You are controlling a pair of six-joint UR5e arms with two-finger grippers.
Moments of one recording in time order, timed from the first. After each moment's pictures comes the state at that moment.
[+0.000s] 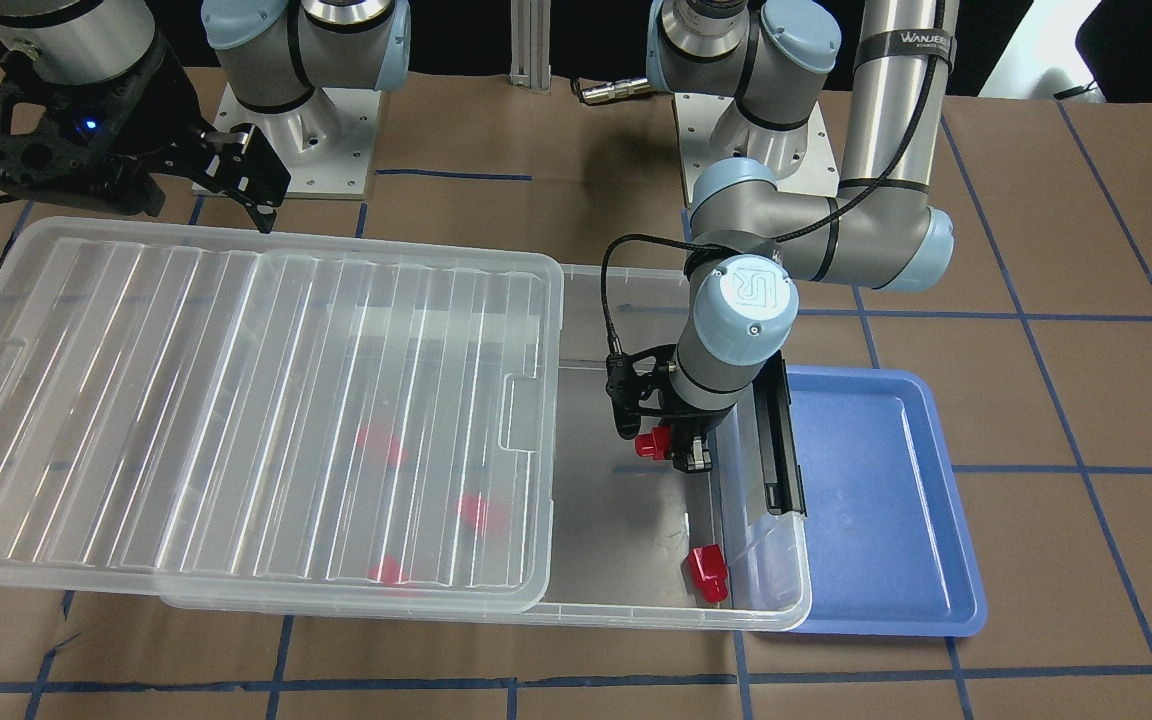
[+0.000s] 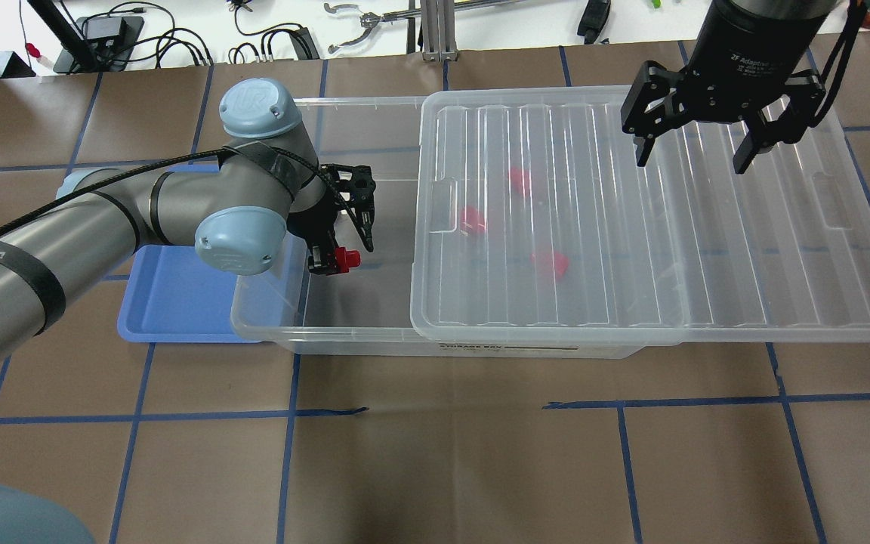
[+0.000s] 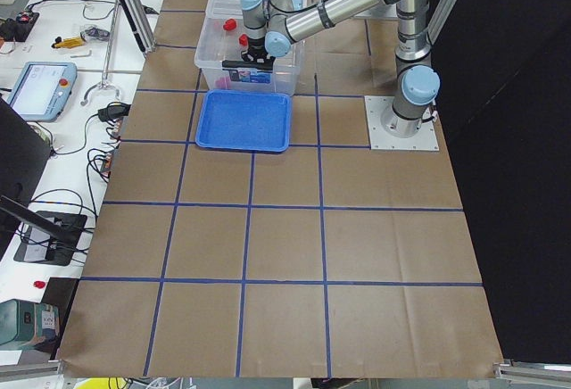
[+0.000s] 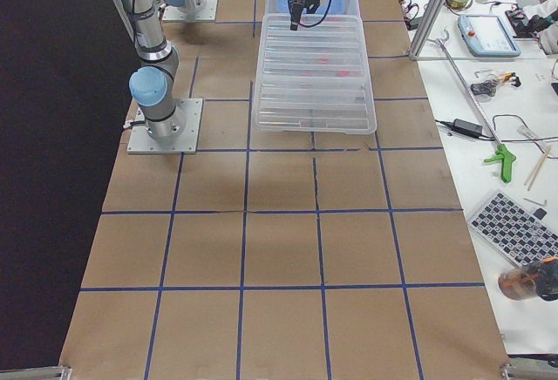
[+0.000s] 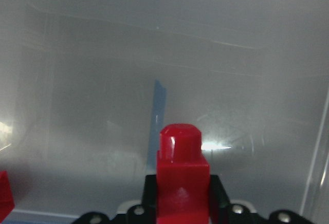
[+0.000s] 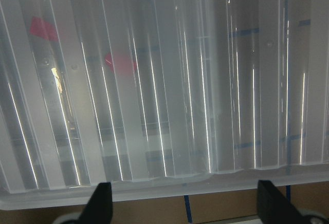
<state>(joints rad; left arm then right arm) -1.69 -1.97 -1.84 -0.97 1.55 1.34 1.56 -1.54 1.43 -1.36 -1.57 0.15</state>
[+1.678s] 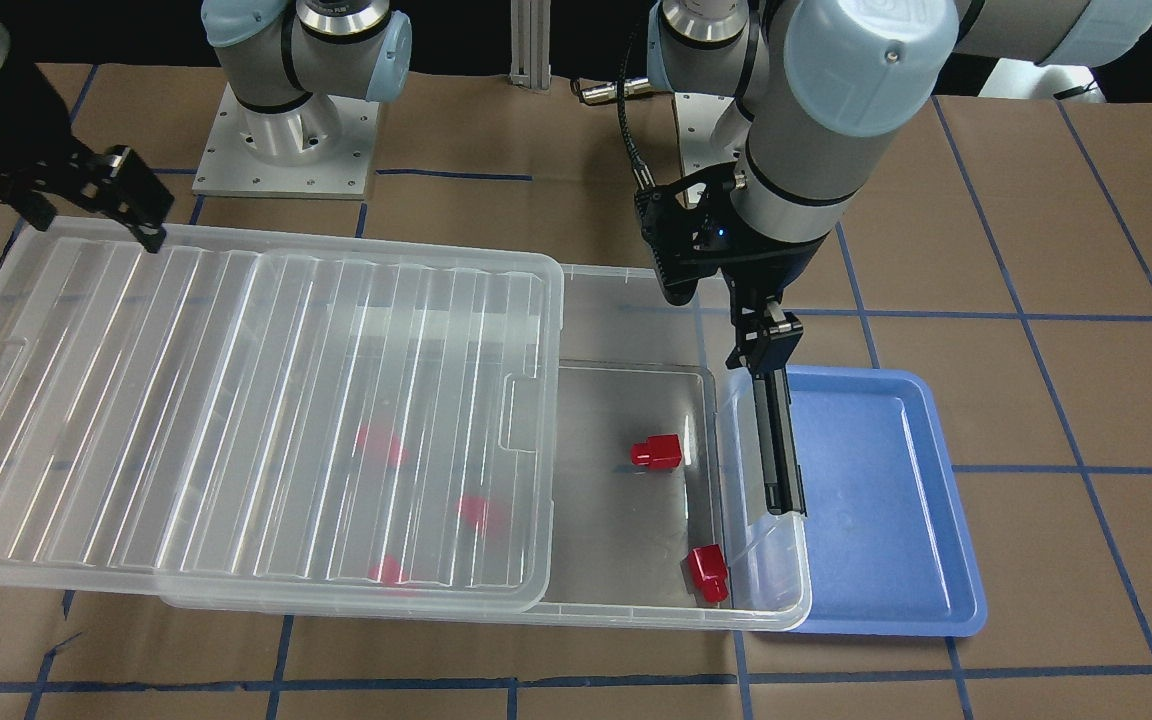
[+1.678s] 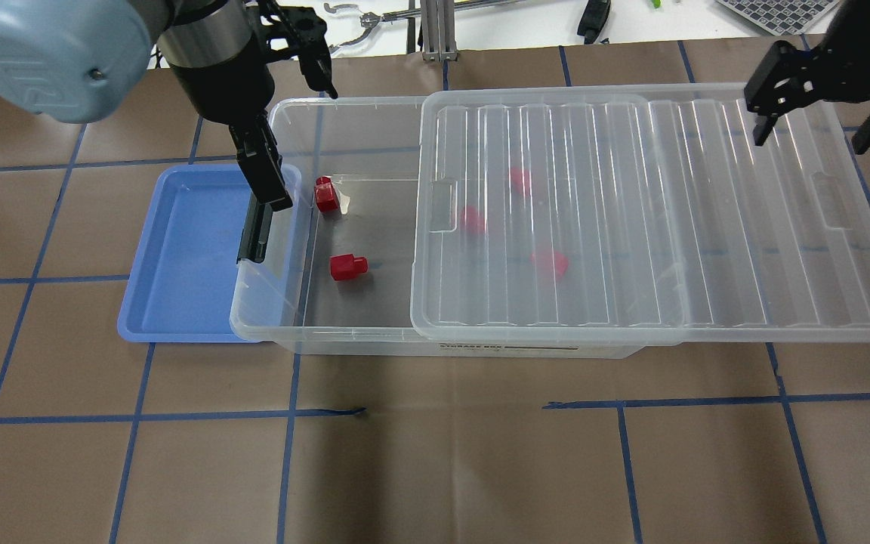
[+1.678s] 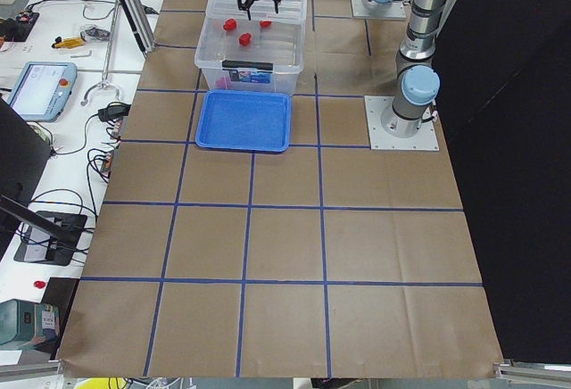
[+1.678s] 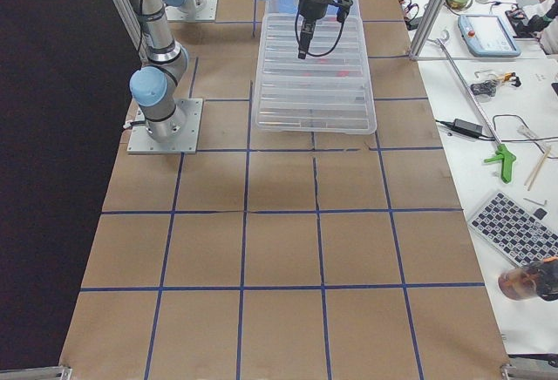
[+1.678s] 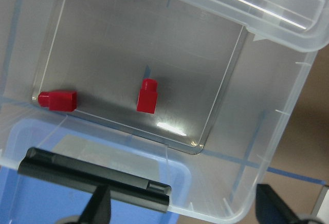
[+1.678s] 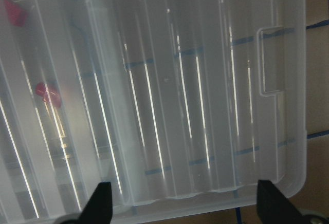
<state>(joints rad) -1.68 -1.69 -1.41 -1.66 1.56 1.02 1.28 -1.52 1.43 -1.40 -1.64 -0.09</state>
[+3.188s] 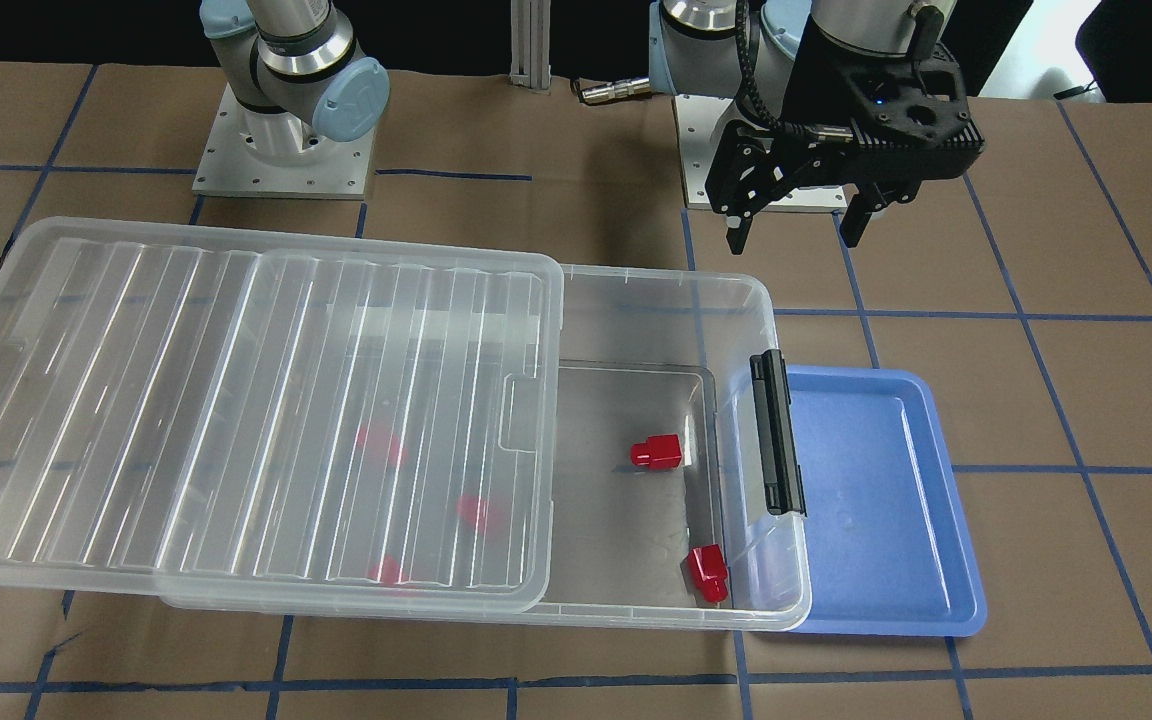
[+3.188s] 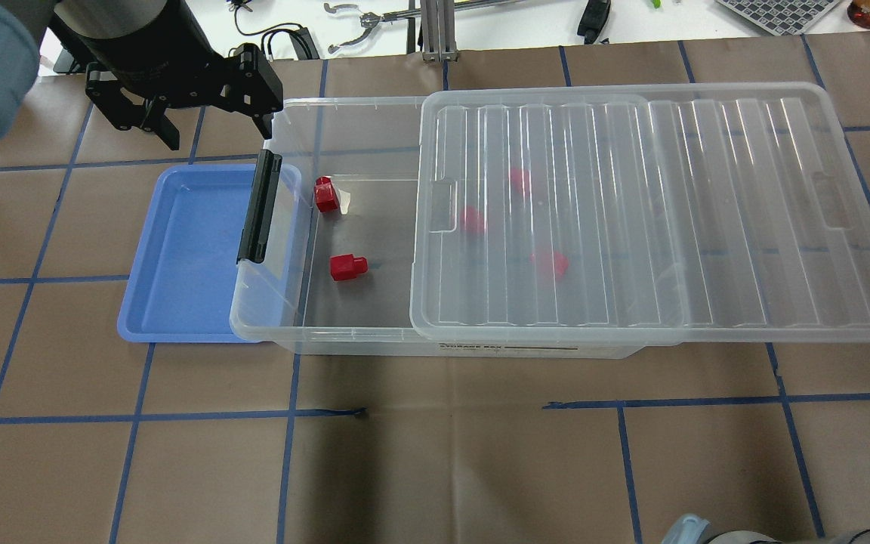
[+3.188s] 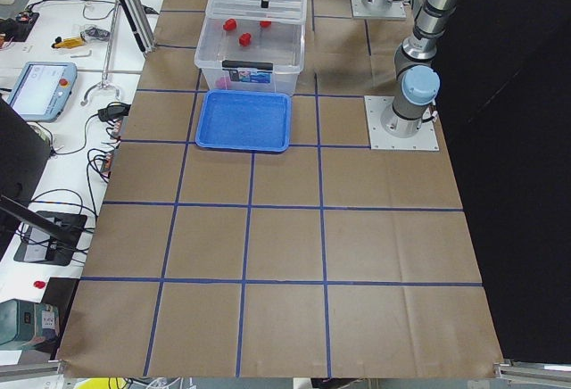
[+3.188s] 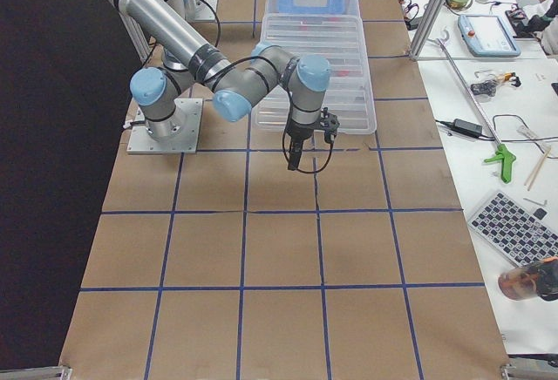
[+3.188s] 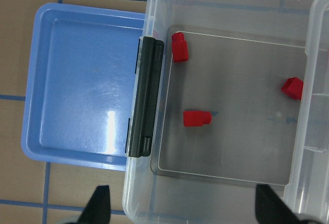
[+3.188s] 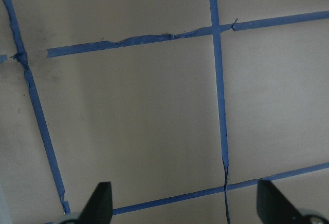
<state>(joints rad) -1.64 -1.58 -1.45 -1.56 1.60 -0.15 0.90 -1.43 1.79 -1.92 -1.74 -0.53</state>
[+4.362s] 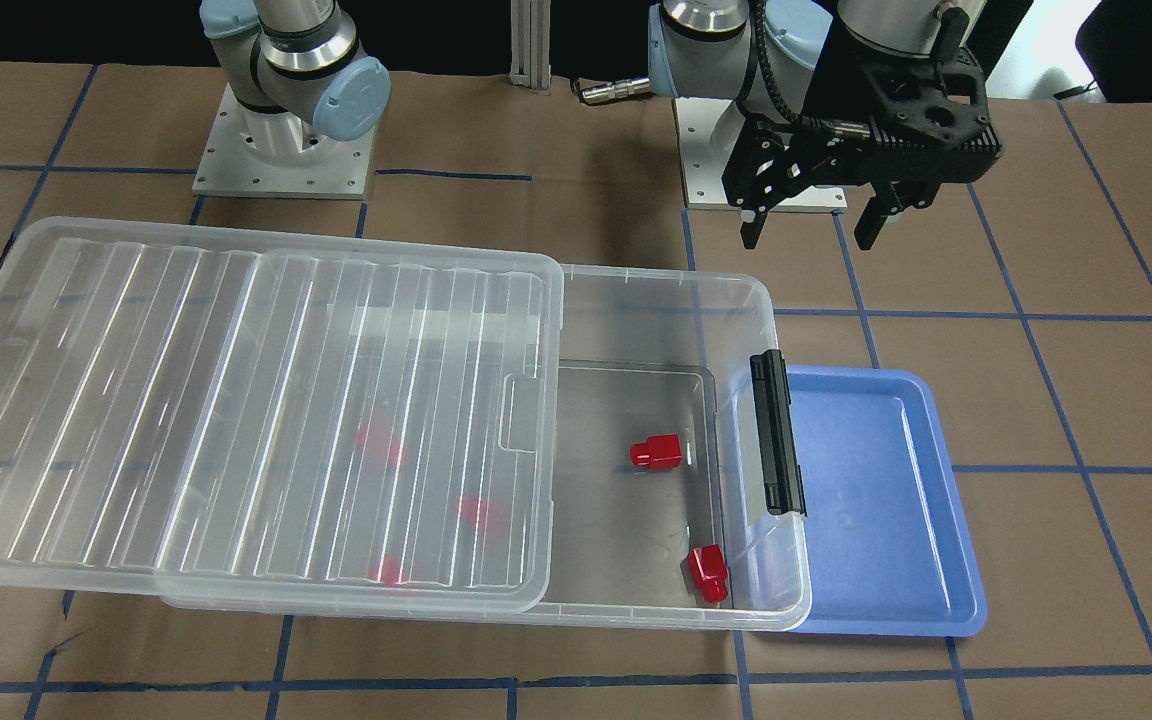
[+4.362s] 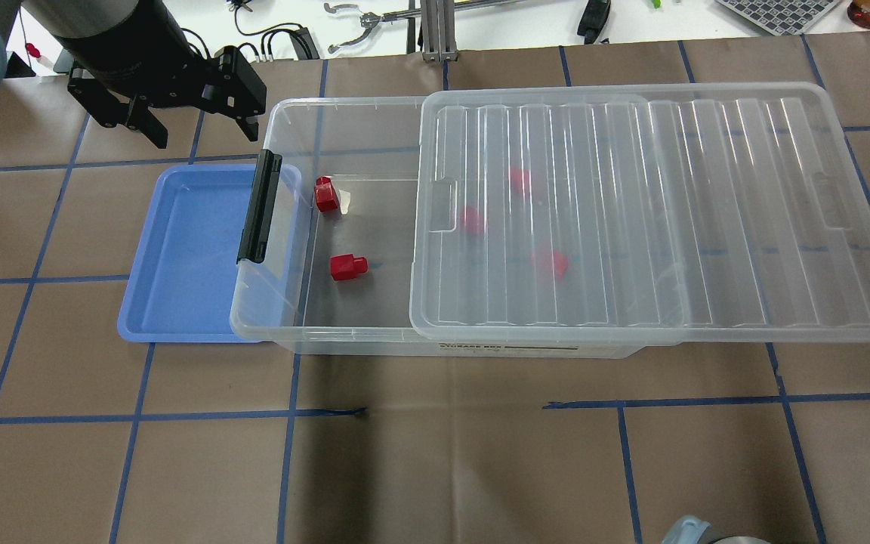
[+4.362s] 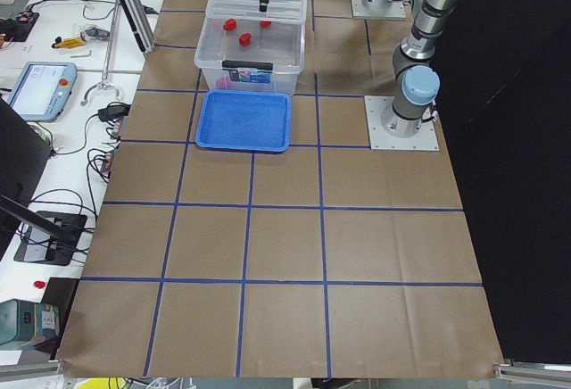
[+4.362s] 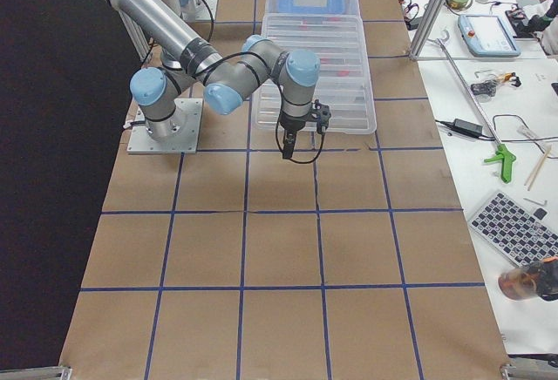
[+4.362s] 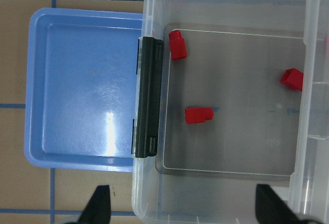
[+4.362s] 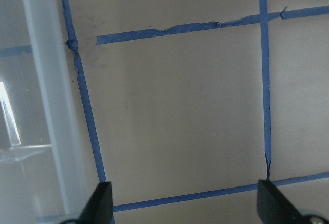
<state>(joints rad) -1.61 -1.57 -1.46 -1.57 1.57 -0.06 0.91 -1.50 1.86 -1.90 -1.65 -0.53</state>
